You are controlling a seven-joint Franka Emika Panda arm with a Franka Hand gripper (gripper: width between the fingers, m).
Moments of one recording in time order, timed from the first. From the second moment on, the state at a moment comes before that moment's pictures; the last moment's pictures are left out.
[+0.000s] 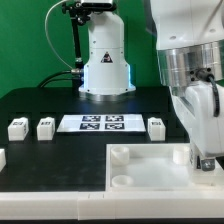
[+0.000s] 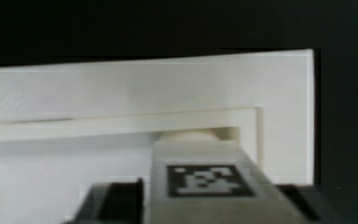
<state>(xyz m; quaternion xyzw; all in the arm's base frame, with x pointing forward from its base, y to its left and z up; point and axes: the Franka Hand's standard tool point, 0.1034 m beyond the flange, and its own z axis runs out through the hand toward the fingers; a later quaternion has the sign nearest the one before) 0.634 0.120 0.057 -0.70 0.71 0.02 0.09</state>
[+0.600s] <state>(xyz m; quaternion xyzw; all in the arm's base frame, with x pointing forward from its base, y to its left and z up) 0.634 0.121 0.060 -0.92 0.38 -0.02 0.08</state>
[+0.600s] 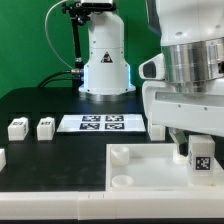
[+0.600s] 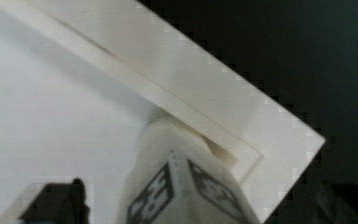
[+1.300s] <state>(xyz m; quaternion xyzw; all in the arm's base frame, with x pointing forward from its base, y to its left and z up) 0.637 0.107 0.061 -1.00 0.06 -0.05 0.04</state>
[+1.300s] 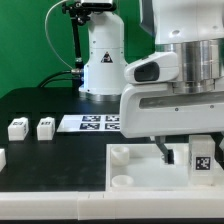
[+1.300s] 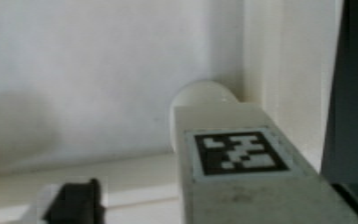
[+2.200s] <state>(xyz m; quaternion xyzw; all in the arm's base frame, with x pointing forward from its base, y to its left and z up) 0.639 0.116 0.056 -0.69 0.72 0.03 0.06</state>
